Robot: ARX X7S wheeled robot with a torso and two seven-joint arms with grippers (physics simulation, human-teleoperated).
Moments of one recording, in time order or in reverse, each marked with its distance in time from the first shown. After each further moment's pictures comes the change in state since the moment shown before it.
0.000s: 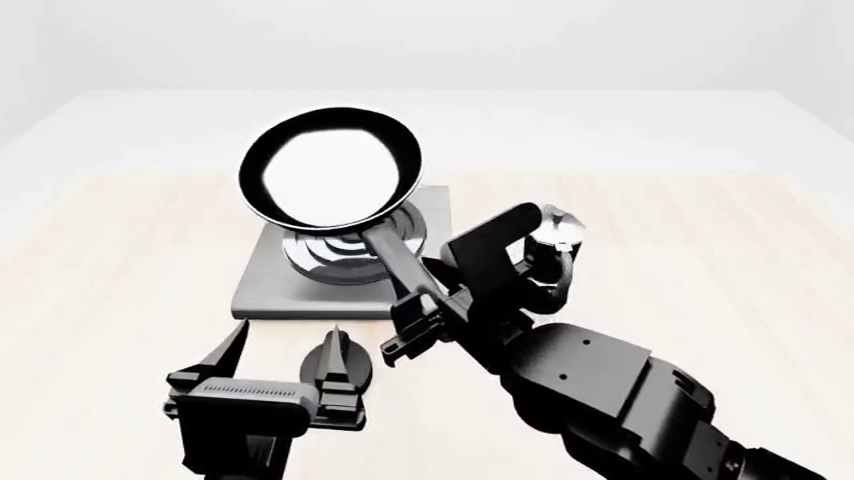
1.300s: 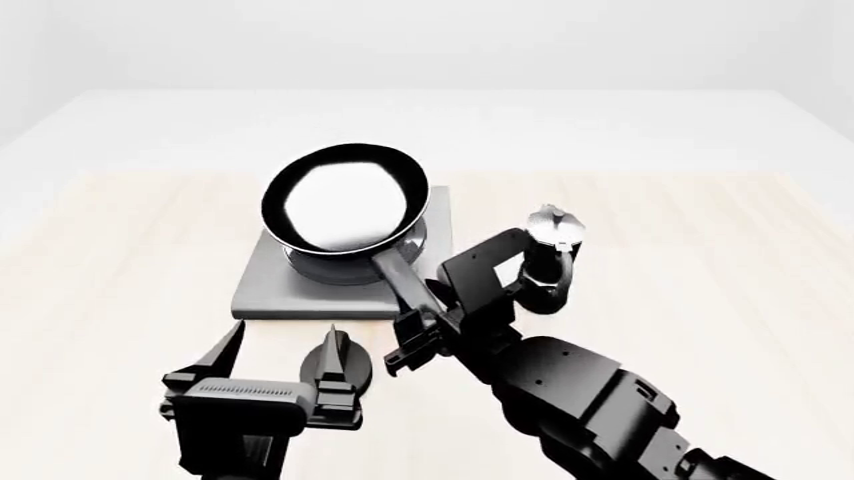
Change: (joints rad) left arm -0.001 -0.013 0.004 0.001 -0.009 0.005 -0.017; right arm -0.032 -0.073 -0.042 0.220 -0.077 -0.096 -0.070
